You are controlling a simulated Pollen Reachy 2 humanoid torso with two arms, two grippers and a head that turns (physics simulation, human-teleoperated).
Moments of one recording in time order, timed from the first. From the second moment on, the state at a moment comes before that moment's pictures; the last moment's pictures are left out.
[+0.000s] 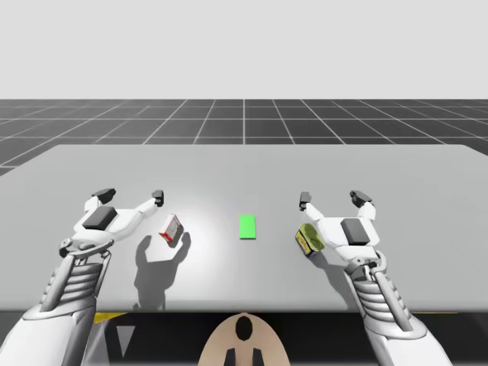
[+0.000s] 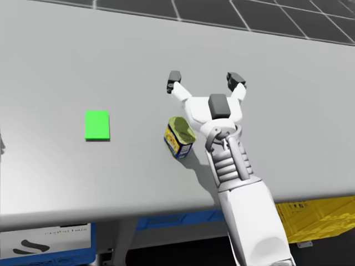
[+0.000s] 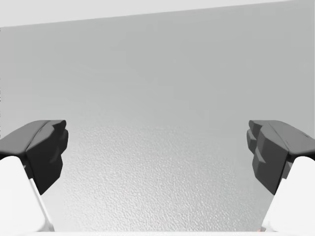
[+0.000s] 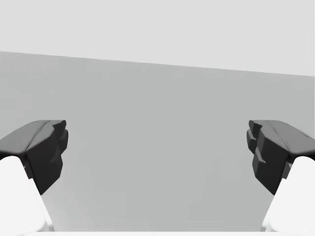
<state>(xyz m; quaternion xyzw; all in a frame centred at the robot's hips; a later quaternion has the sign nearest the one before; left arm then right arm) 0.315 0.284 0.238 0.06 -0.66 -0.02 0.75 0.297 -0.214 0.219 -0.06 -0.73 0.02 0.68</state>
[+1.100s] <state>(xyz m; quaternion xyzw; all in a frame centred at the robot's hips) 0.313 0.284 0.239 0.07 -0.67 -0.01 0.74 0.179 -0.209 0.172 0.07 -0.68 0.04 0.73</state>
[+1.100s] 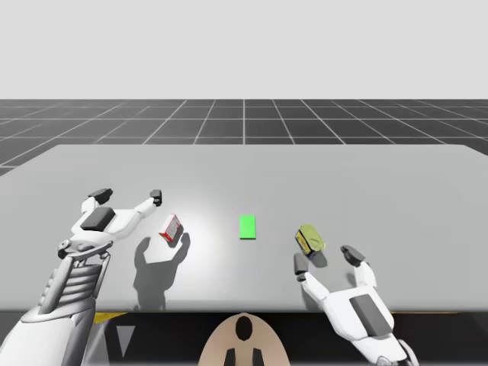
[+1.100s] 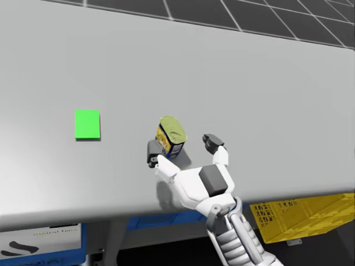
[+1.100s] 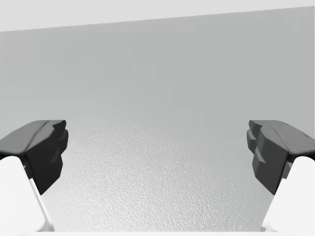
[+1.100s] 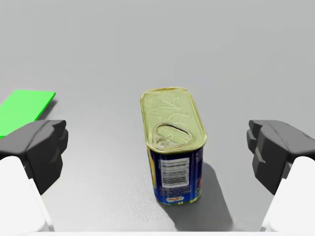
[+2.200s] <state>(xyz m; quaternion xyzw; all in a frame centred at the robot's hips) 0.314 0.284 0.237 0.08 -0.67 -0.01 0.74 0.234 -0.211 0.143 0.07 -0.64 0.03 0.77</state>
